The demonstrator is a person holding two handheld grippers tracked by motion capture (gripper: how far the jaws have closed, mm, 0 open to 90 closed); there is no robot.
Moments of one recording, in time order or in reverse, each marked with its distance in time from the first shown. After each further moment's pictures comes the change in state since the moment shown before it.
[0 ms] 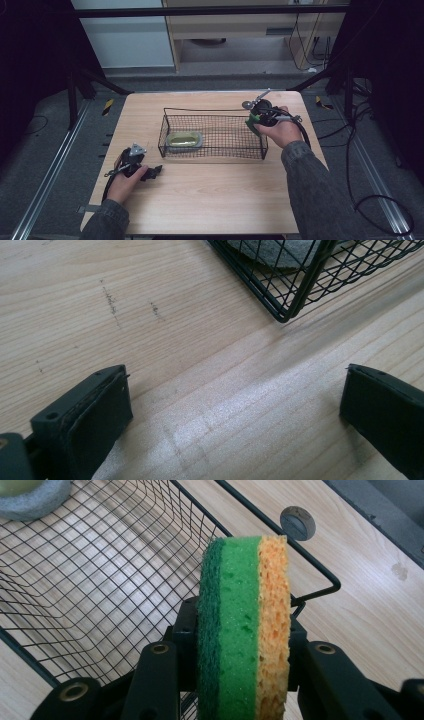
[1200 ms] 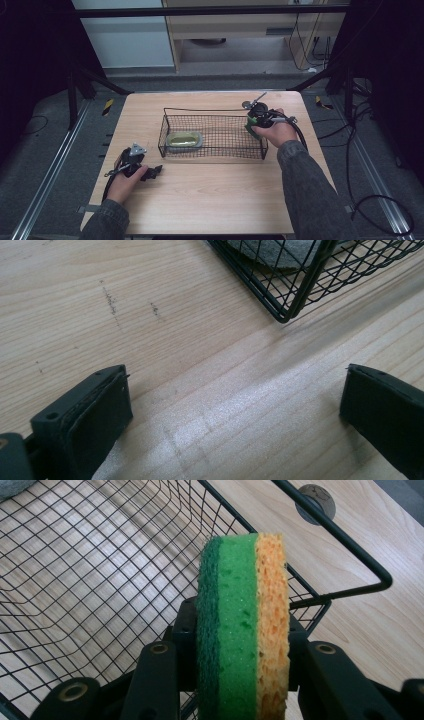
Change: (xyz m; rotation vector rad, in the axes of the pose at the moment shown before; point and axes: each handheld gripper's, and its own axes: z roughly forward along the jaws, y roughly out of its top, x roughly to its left) left arm 0.000 0.000 0.000 0.000 0.000 0.000; right arm 0.000 -0.001 0.028 0.051 0.018 -0.002
